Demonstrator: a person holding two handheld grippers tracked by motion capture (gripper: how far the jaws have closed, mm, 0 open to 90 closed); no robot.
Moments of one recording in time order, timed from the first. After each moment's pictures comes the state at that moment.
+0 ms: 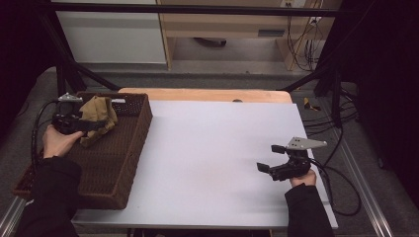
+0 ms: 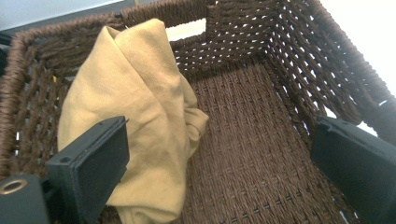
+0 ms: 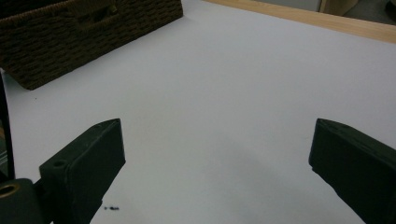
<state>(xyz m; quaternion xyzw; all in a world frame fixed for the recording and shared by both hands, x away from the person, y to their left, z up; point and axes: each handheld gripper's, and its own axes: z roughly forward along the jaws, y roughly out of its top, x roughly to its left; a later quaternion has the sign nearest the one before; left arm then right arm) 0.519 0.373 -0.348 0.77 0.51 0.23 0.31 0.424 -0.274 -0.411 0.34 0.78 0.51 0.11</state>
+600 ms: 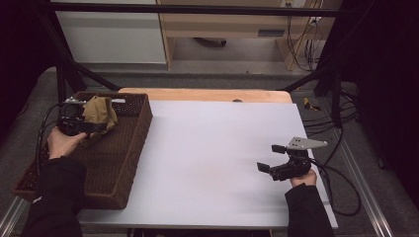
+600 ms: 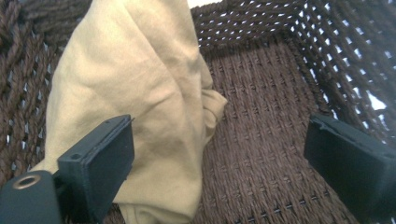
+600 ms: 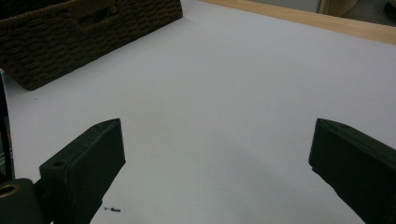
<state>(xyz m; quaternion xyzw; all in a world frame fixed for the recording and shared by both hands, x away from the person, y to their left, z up) 0.533 0.380 -0.373 0.76 0.54 0.22 0.28 0.423 -0.274 -0.410 0.34 0.78 0.51 0.11</state>
